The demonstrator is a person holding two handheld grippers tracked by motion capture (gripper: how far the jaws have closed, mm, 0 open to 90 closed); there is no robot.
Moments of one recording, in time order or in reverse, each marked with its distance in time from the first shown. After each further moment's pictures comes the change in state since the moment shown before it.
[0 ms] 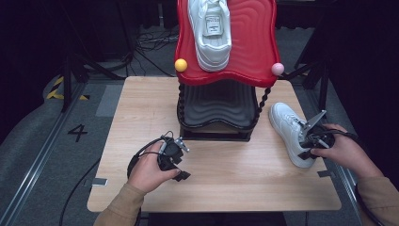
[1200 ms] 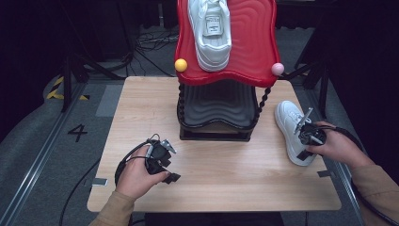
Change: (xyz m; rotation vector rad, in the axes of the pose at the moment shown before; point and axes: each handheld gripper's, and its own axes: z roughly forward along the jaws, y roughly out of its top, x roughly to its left) left arm 0.002 -0.027 -0.016 -0.029 0.025 -0.101; right arm -0.009 0.019 0.011 0.156 0.139 0.000
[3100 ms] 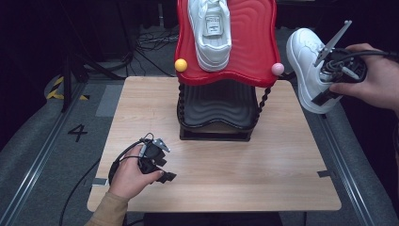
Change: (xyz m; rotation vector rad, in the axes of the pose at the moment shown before) left arm 0.007 -0.008 -0.010 -0.025 -0.018 -0.007; right arm 0.077 0.068 -0.245 -0.119 -0.226 -0.049
